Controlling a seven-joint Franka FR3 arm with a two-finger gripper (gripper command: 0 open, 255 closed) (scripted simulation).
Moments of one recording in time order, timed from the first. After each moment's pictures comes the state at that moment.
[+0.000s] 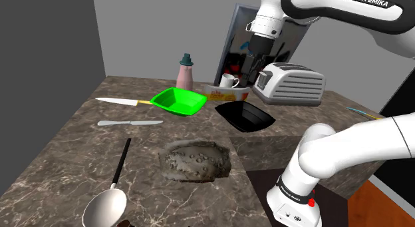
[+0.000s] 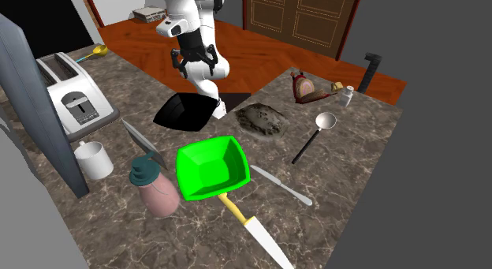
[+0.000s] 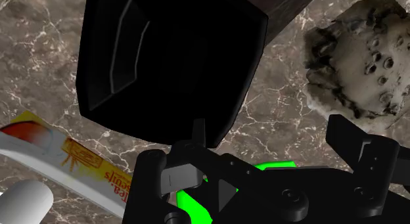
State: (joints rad) arm 0.02 -0.81 0.04 -2.27 0.10 1.50 -0.03
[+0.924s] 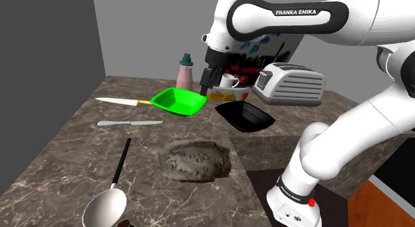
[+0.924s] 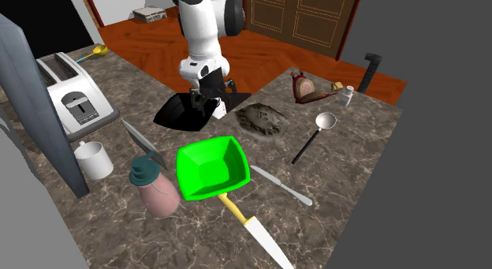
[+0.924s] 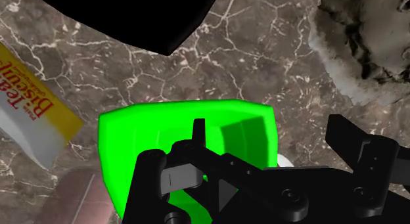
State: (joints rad) arm 0.10 -0.47 0.11 -2.22 0.11 1.85 -0.16
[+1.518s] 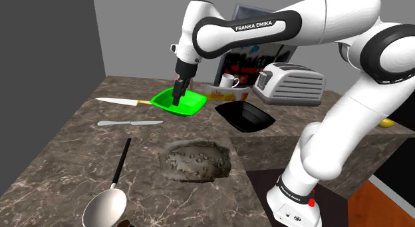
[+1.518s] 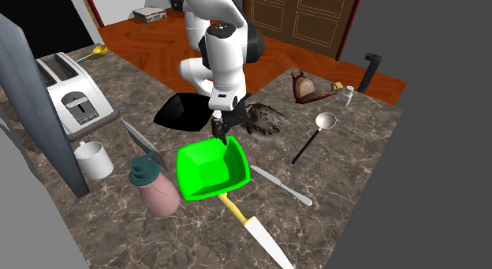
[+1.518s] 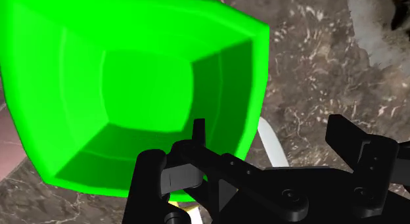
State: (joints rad) arm 0.15 -0.20 0.17 -2.10 0.09 2.05 -0.23
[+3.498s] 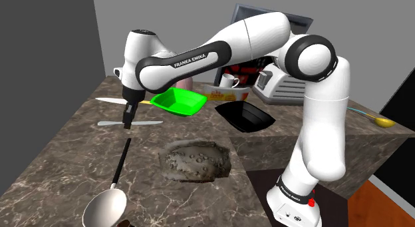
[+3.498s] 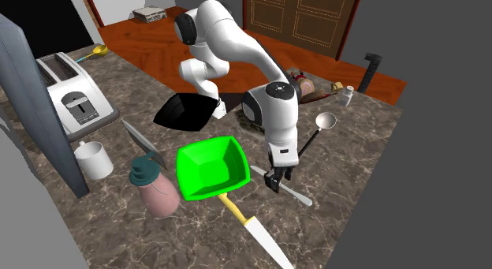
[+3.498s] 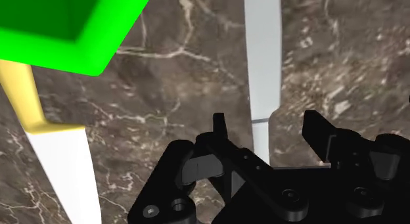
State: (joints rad) arm 0.26 0.33 0.26 -1.72 -0.08 2.25 -0.27
